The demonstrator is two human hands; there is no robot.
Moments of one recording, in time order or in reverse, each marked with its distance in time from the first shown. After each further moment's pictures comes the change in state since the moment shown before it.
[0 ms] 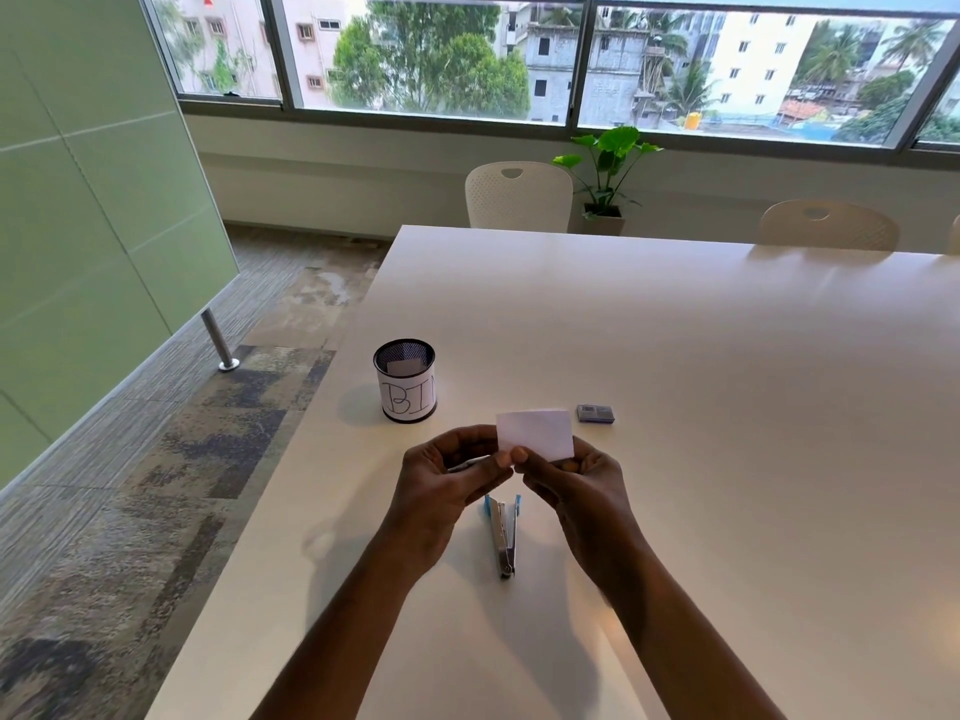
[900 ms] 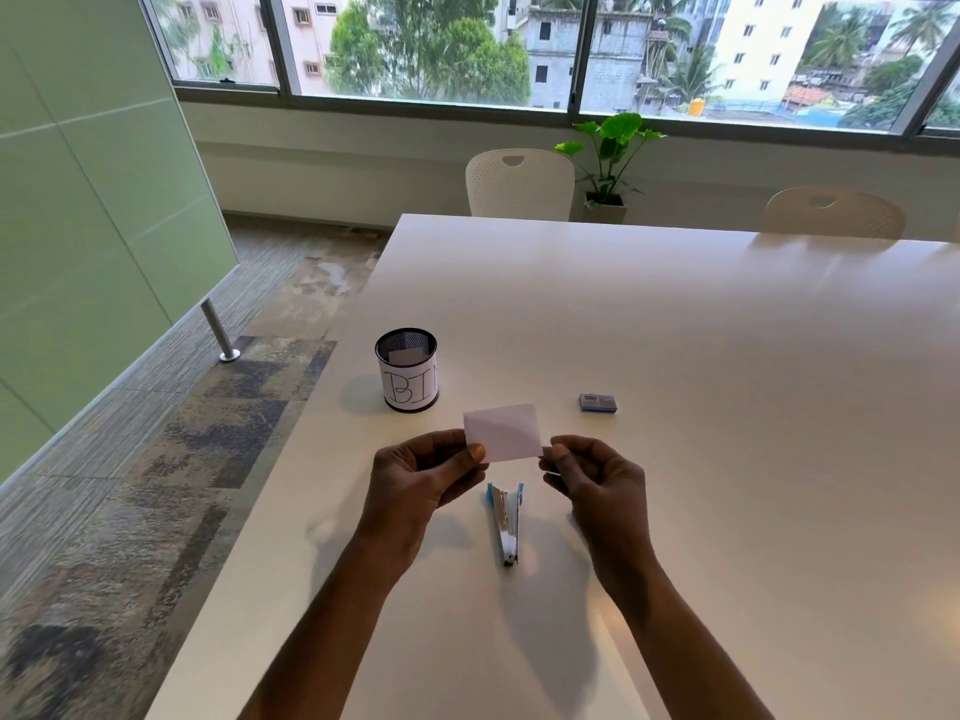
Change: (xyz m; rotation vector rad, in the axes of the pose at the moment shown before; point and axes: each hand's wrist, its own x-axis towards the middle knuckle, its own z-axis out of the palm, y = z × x) left_hand -0.014 0.007 -0.017 -0.127 0.182 -0.127; right_hand -0.009 0.015 -0.014 -0.189 0.217 -0.108
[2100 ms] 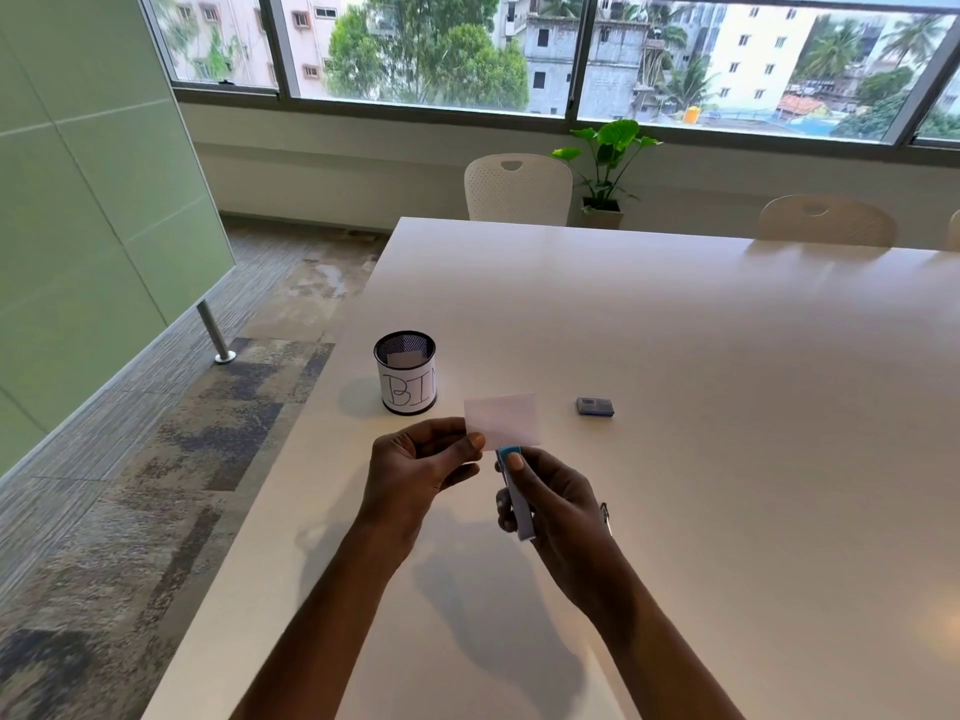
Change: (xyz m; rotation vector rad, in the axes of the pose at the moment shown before) left_hand 0.009 0.006 0.002 0.119 0.011 0.080; right_hand -0.018 -0.001 0.018 0.178 -0.476 0.089
